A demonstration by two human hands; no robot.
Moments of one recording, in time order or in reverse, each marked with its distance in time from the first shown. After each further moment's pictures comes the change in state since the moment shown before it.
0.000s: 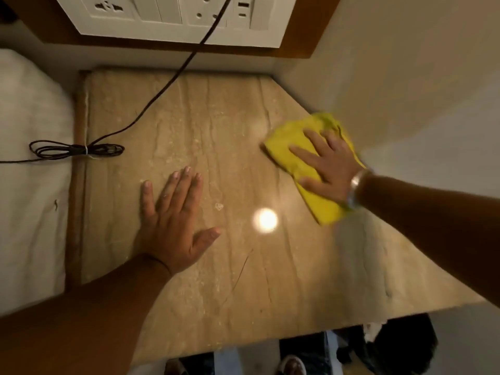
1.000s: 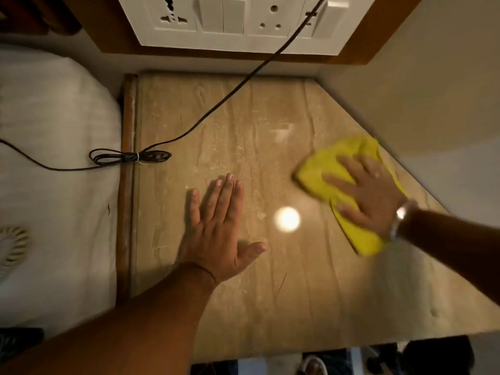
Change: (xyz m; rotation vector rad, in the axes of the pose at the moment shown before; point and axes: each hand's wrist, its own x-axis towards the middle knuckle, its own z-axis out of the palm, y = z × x) left_hand -0.002 -0.004 -0.002 -0.013 0.005 0.008; right_hand -0.015 -0.029 0.009 -0.074 0.016 -0.104
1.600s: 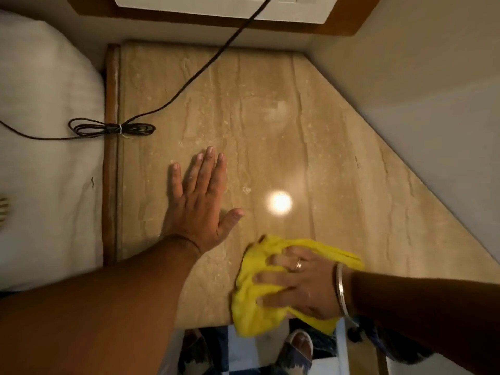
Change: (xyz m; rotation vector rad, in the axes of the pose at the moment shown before) left_hand 0.000 0.000 0.004 -0.042 0.042 -0.026; right_hand -0.070 -0.147 0.020 0.228 -0.049 -0.612
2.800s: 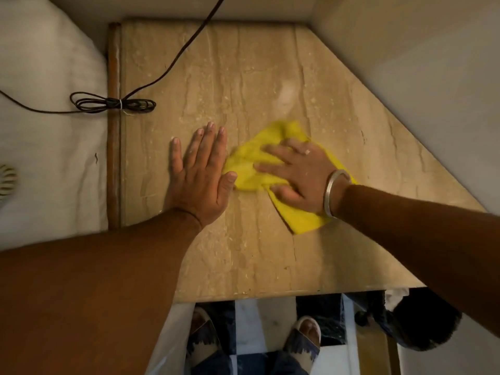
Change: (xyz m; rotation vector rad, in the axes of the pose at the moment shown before) left_hand 0.000 0.000 0.008 -0.011 0.113 -0.026; right_hand 0.048 0.087 -0.040 -0.079 0.191 0.410
